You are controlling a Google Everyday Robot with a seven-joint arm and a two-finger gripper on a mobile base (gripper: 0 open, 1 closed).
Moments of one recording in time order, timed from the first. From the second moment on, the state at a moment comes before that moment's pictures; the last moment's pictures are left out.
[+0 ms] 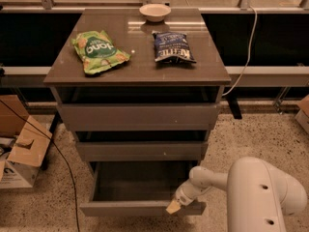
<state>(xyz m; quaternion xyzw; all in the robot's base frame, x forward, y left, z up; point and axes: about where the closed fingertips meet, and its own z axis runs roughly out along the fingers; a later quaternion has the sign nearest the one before) 0.500 -0.104 0.170 -0.44 0.86 0.26 0.07</state>
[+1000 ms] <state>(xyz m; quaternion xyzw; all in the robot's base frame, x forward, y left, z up) 0.410 -0.107 0.154 -0.37 0.88 0.30 0.02</state>
